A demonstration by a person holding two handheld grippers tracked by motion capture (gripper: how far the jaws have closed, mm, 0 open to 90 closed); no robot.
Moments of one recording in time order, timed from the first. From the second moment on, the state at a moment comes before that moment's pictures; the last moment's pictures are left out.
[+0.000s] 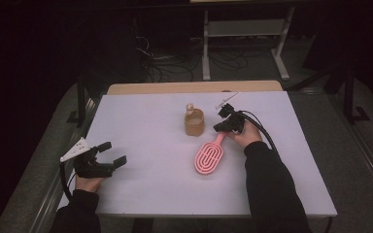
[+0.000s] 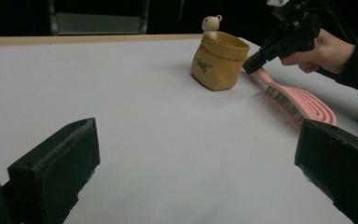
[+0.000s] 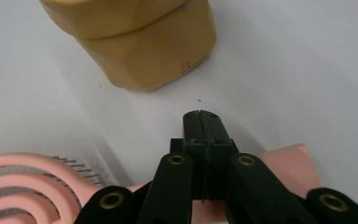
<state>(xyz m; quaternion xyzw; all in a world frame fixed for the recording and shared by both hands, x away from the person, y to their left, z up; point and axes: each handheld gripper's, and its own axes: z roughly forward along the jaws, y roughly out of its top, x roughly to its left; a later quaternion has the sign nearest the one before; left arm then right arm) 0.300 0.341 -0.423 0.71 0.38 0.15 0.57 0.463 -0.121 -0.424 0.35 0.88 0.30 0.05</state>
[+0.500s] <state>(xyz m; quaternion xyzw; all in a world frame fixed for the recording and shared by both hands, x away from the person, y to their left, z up) 0.301 0.340 -0.424 0.71 0.38 0.15 0.57 0.456 -0.134 -0.432 0.36 0.88 0.31 0.05</state>
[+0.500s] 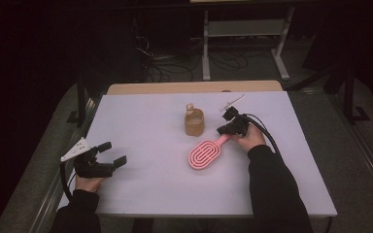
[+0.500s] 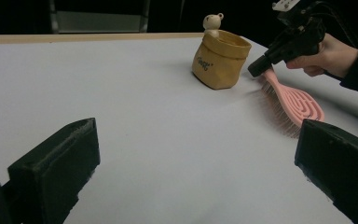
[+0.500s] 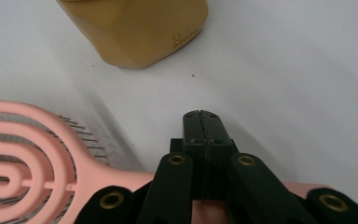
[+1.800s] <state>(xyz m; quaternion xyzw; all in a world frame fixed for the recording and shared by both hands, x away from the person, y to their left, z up) 0.301 0.337 -0.426 0.72 0.38 0.14 0.56 0.420 -0.158 -0.424 0.34 0.88 0.32 0.06</state>
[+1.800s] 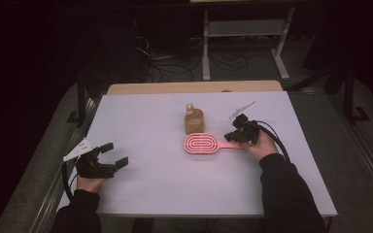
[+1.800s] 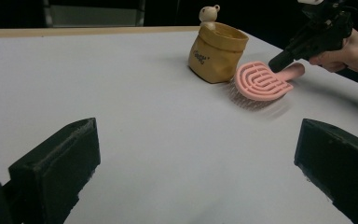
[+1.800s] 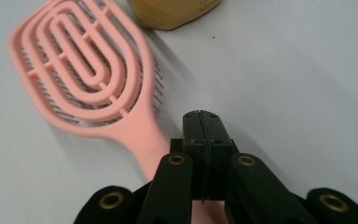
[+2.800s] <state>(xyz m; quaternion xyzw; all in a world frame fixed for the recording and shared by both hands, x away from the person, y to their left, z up) 0.301 0.336 -0.426 0.72 0.38 0.14 0.56 0.393 -0.166 -0.401 0.30 0.90 0.32 0.06</state>
